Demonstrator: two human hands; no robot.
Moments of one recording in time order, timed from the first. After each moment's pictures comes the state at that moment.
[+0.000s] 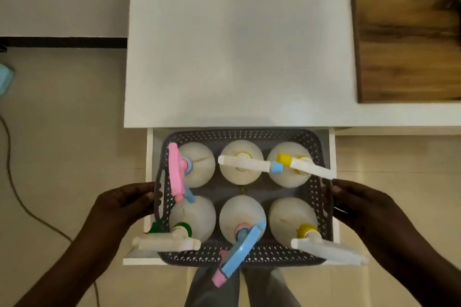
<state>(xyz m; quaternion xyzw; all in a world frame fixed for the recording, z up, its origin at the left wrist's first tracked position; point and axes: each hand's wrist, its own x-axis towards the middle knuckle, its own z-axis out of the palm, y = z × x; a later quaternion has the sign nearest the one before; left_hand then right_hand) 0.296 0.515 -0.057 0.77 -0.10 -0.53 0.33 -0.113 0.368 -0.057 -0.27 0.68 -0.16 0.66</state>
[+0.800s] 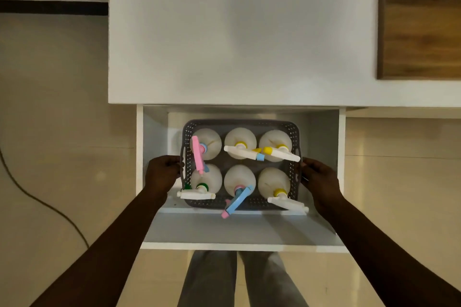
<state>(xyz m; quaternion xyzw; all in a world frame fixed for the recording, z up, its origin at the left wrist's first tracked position) 0.263 0.493 -0.243 0.83 -0.04 -0.49 0.26 -0.098 0.384 -0.250 -0.24 0.76 -0.15 0.59</state>
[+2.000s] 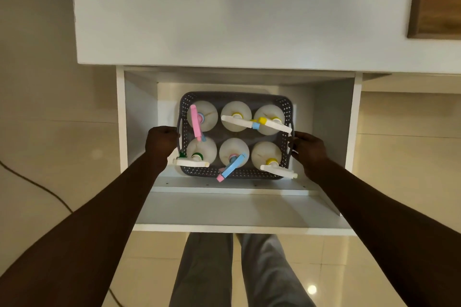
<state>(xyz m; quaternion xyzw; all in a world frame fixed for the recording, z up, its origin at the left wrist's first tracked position) 0.267 0.492 -0.328 0.85 -0.07 -0.48 0.21 -0.088 0.372 -0.328 -0.20 0.78 -0.10 0.59</state>
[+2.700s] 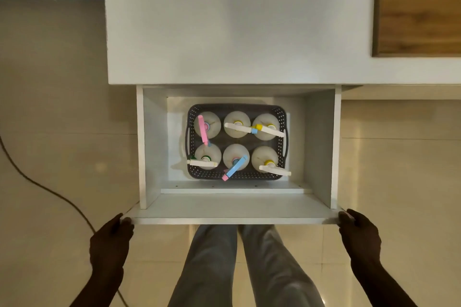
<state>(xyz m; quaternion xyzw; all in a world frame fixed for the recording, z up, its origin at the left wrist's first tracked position) 0.266 0.689 -0.166 0.90 0.10 -0.34 0.23 -0.207 0.515 -0.182 -0.31 0.87 0.04 0.38</state>
